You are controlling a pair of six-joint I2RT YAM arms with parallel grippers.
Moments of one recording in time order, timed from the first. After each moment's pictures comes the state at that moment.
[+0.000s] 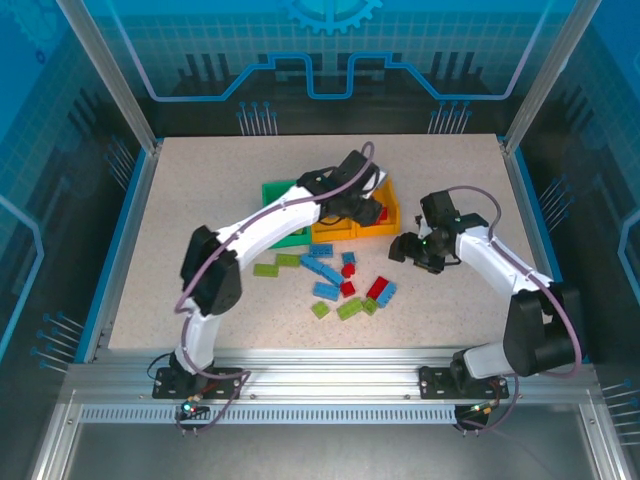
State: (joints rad) left arm -0.73 2.10 1.97 -0.76 -0.01 -0.20; right arm 0.23 1.40 0.94 -0.80 -0.25 0.52
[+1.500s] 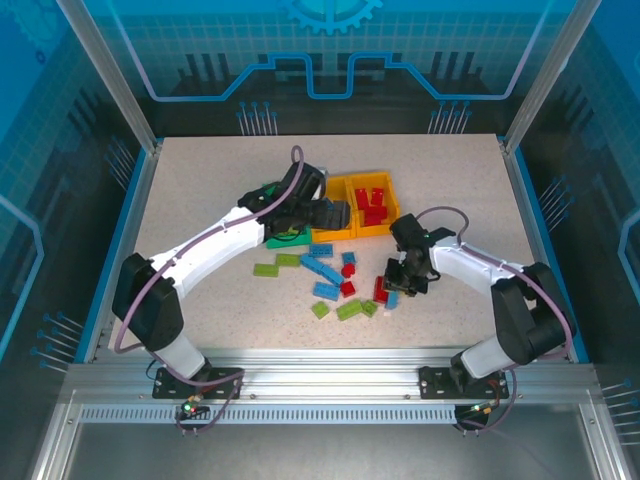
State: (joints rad) left arm -0.63 1.63 1.39 -0.59 -0.04 -0.50; right arm 0.42 1.49 0.87 -0.80 -0.18 0.68
